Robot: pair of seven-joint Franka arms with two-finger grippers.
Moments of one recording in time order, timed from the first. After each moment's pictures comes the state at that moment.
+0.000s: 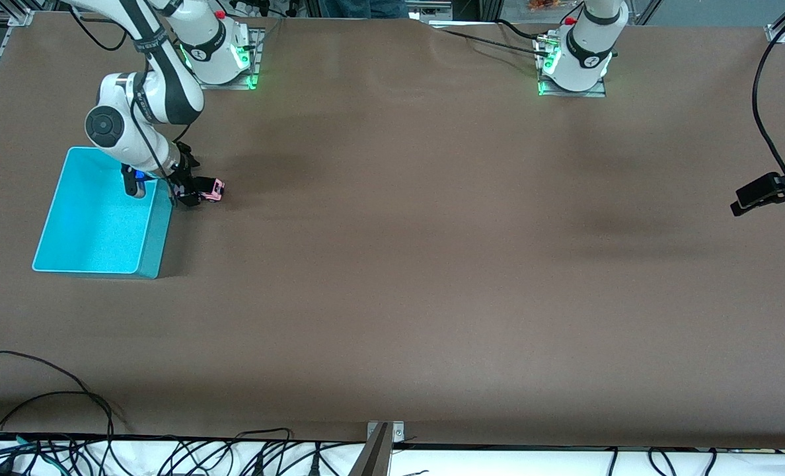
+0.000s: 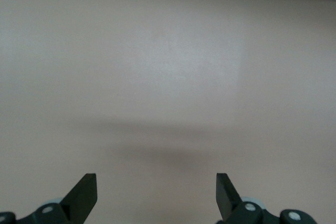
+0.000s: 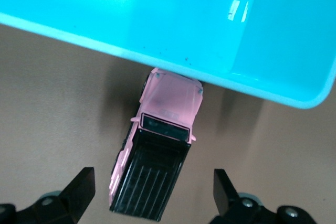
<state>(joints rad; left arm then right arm) 0.29 0.11 -0.16 -1.57 0.01 1.72 0.01 -0.01 0.12 0.07 -2.56 0.00 2.53 1.38</state>
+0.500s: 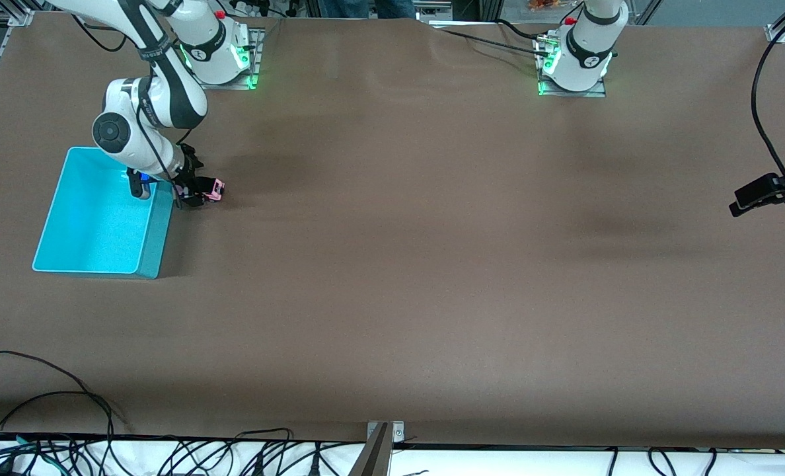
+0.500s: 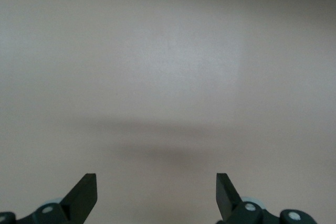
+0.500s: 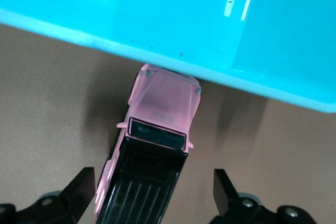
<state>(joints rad) 0.29 0.12 -0.16 -1.57 0.01 1.72 0.01 -0.01 0.15 0.07 -2.56 0.00 2.54 1.39</state>
